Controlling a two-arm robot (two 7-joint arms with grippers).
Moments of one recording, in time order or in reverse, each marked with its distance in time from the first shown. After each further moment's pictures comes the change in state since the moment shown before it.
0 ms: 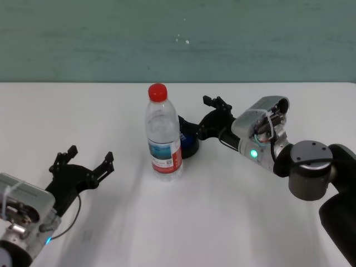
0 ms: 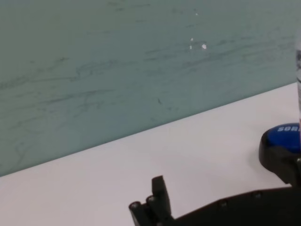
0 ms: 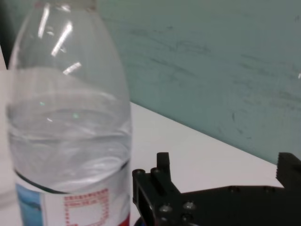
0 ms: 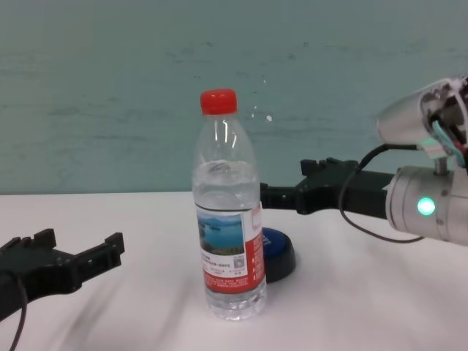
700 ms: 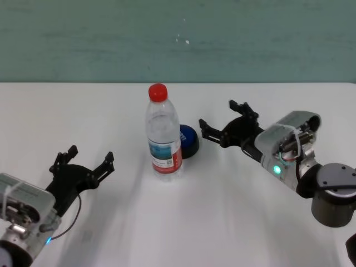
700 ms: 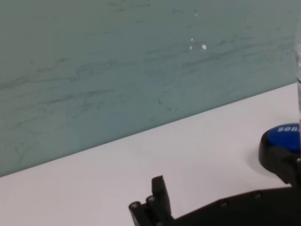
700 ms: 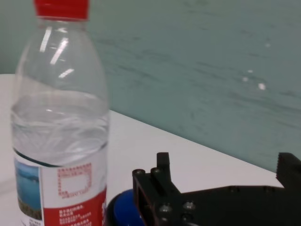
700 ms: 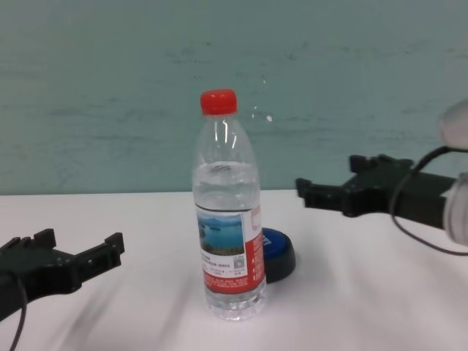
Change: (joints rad) left arm 0.000 0.000 0.000 0.000 0.000 0.000 0.000; right arm -0.182 0.052 0.070 -0.245 -0.018 0.038 -0.095
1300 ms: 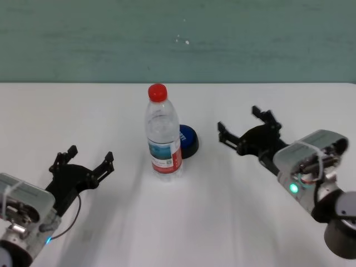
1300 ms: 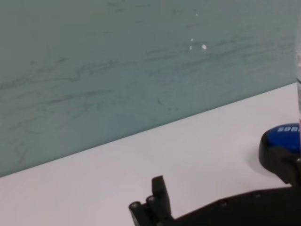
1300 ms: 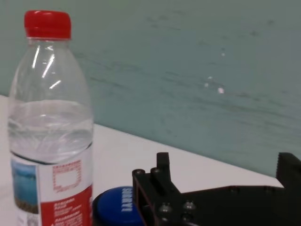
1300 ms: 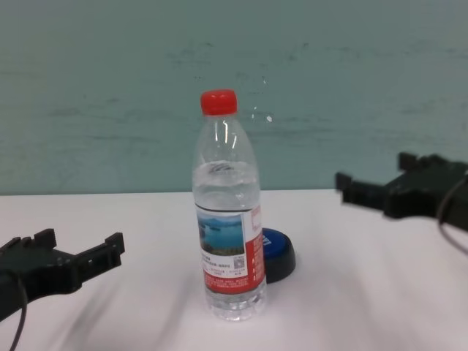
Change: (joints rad) left arm 0.000 0.000 0.000 0.000 0.000 0.000 0.000; right arm -0.184 -0.014 0.091 -0.177 -0.035 -0.020 -0.107
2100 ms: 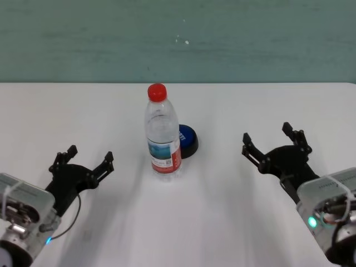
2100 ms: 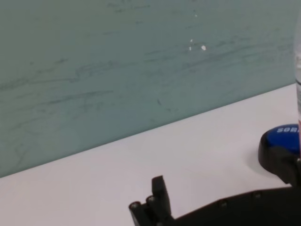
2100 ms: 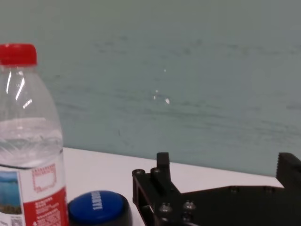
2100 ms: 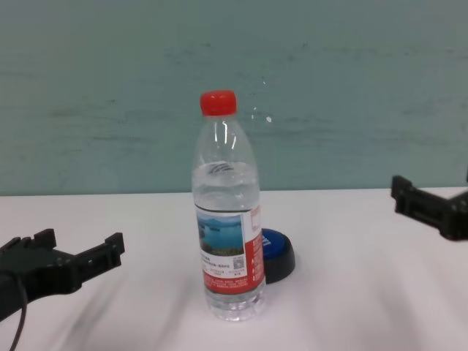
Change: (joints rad) left arm 0.000 0.000 0.000 0.000 0.000 0.000 0.000; right arm -0.226 -0.074 0.093 -0.144 -0.041 -0.097 -0.105
